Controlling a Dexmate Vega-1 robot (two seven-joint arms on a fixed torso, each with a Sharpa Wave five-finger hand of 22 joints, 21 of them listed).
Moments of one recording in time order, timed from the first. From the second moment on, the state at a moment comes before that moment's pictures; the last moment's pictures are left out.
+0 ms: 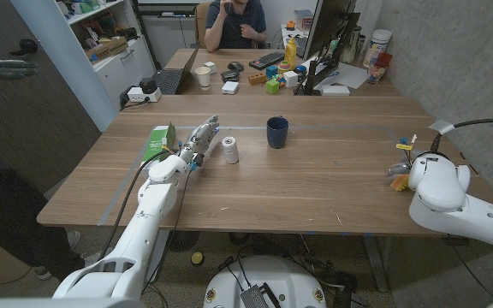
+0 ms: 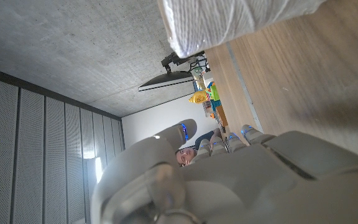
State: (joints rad) left arm 0.84 0.15 -0.01 -1.23 -0.18 -0.10 -0.38; left_hand 0.51 0.21 0.77 0.15 0.37 -0.14 0.05 0.18 0.17 -0.17 0.00 0.18 0.18 -0.17 0.01 0.19 0.17 -0.15 -0.02 0.20 0.18; right arm -0.96 -1.19 -0.63 -2.26 -0.75 -1.40 0.62; right_hand 0.56 -0.09 0.35 -0.15 0.25 0.20 -0.16 0.18 0.19 0.14 -0.05 0.19 0.19 0.19 -0.01 0.19 0.18 0.52 0.03 0.19 0.16
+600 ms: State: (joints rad) left arm 0.86 0.16 -0.01 -1.26 -0.18 -0.10 -0.38; left_hand 0.51 0.21 0.77 0.15 0.37 -0.14 0.05 0.18 0.17 -0.17 0.00 0.18 0.18 -0.17 0.01 0.19 0.17 -0.15 -0.02 0.20 0.18; right arm -0.90 -1.20 -0.69 -2.24 -0.81 -1.40 0.73; right_hand 0.73 -0.05 0.36 -0.16 0.27 0.25 -0.22 0.20 0.19 0.17 -0.10 0.20 0.19 0.25 -0.04 0.20 0.18 0.60 -0.02 0.19 0.16
